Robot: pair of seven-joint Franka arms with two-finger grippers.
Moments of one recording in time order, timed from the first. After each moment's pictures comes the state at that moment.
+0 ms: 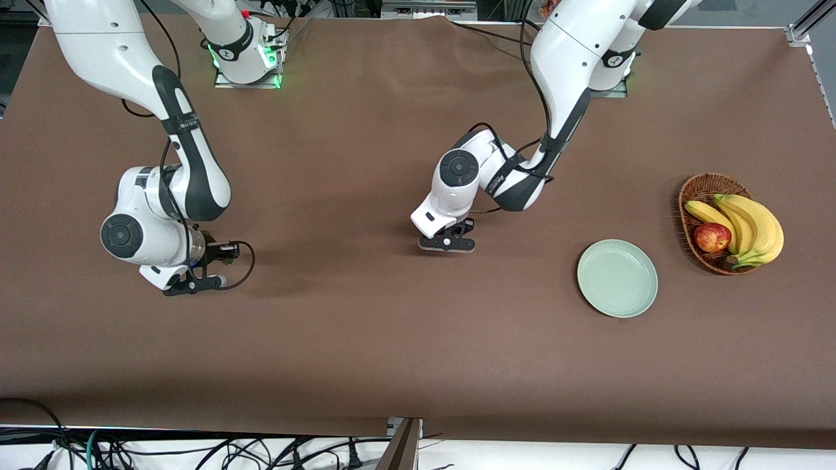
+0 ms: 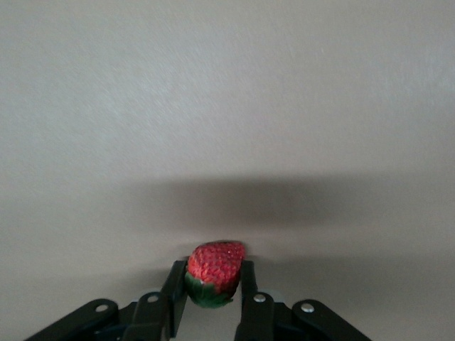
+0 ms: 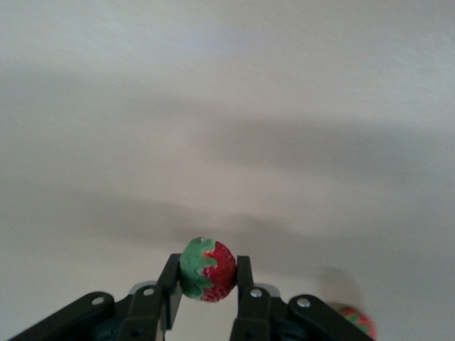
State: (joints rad) left arm -0.56 0.76 -0.15 -1.61 0.10 2.41 -0.72; right arm 0.21 0.57 -0.11 -1.75 0.14 2.15 -0.13
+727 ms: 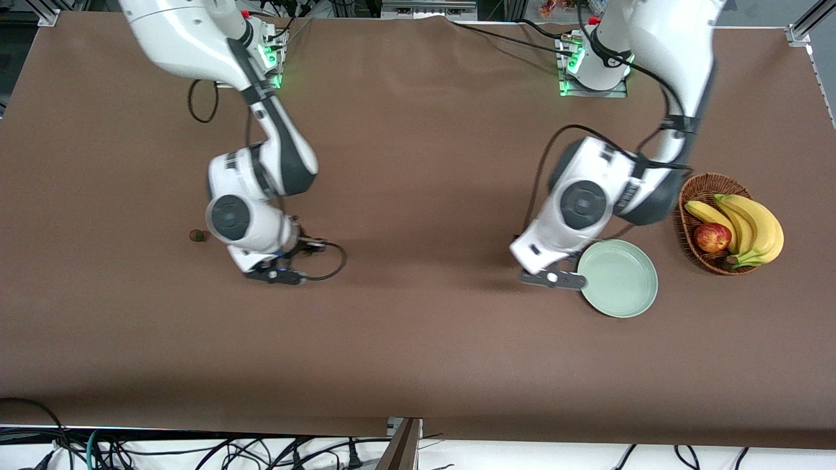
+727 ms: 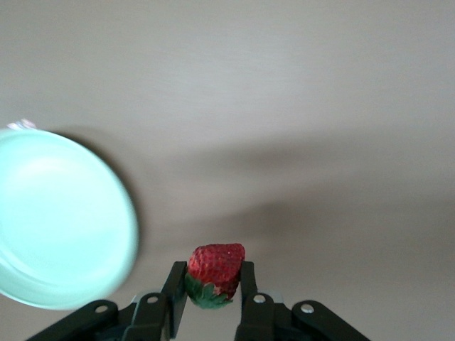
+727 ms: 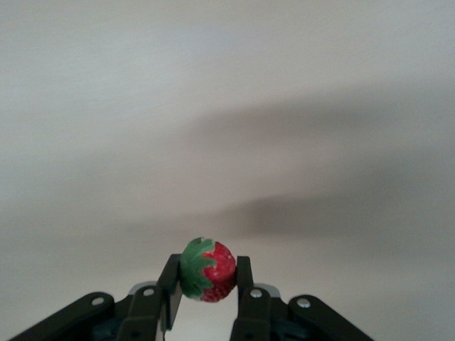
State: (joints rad) left arm -0.22 0.55 -0.12 -1.58 0.11 2.00 -0.18; right arm 0.52 0.63 -0.06 -1.60 0.18 2.14 0.57
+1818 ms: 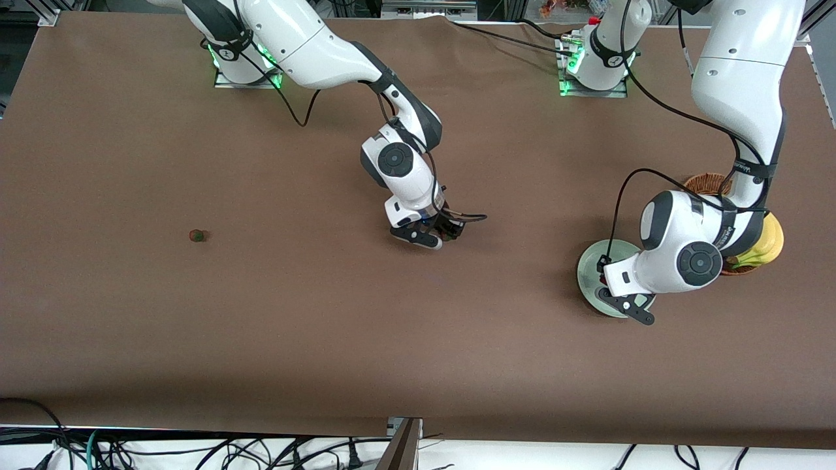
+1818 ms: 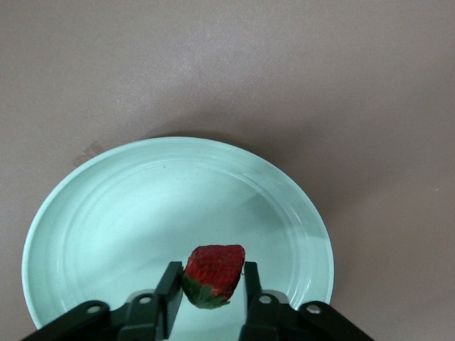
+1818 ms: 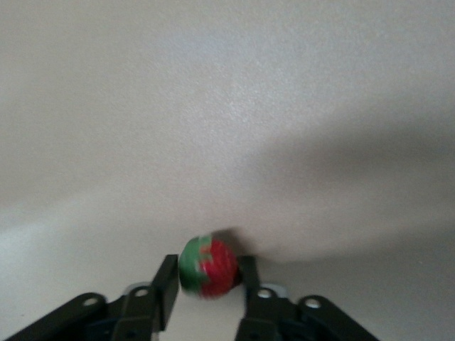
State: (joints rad) left arm 0.02 0.68 -0.13 -1.62 0.11 2.14 0.38; right arm 0.76 0.92 0.08 -1.41 0.18 2.64 1.05
